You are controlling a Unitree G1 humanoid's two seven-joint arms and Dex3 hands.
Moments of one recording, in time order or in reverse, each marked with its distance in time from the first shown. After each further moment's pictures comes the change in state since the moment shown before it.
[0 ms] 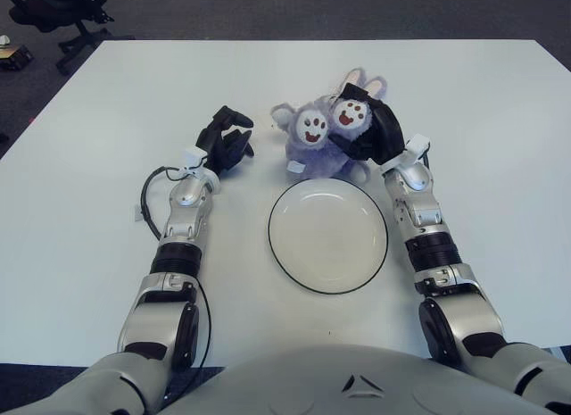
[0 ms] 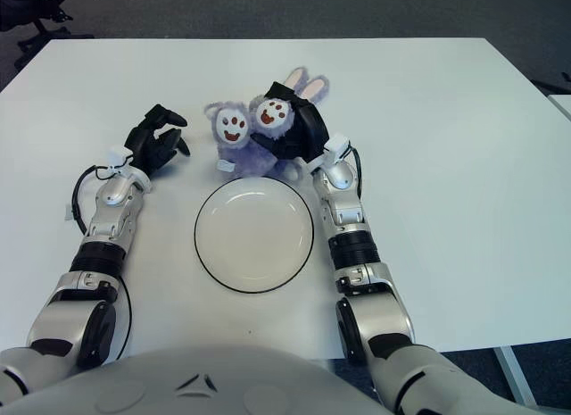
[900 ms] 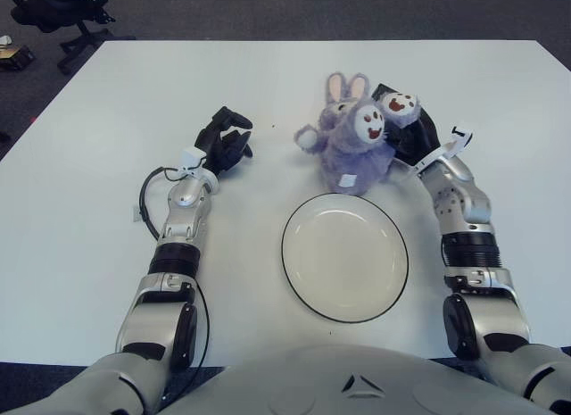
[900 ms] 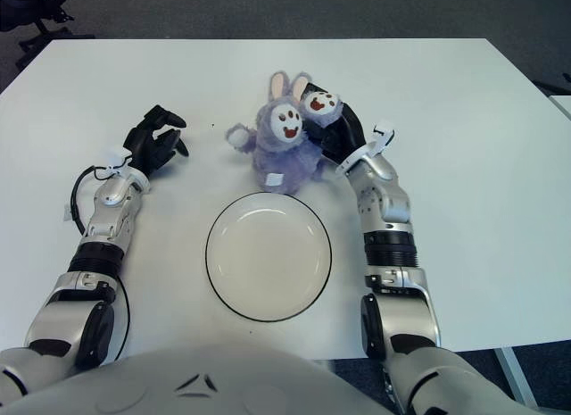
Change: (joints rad) left arm -0.035 0.044 -0.025 0.086 0.114 -0.164 0.054; right arm -0.076 -0.176 -0.162 -0.066 0.335 0.640 0.193
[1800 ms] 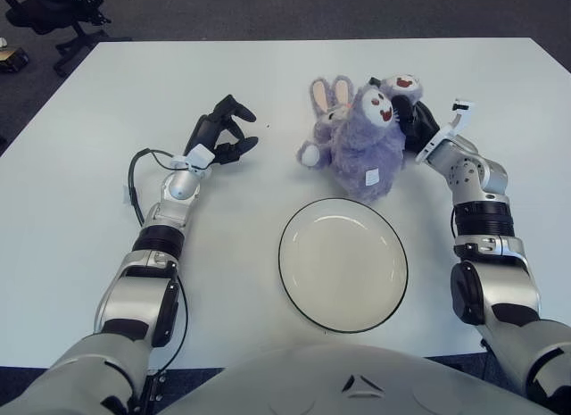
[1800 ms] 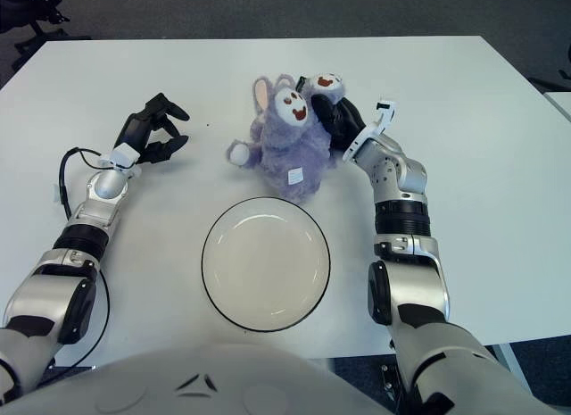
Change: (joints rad) left arm -0.138 0.135 -0.116 0.289 0.284 -0.364 0.216; right arm -0.167 0.001 -0.018 0.255 0.016 0.124 0.132
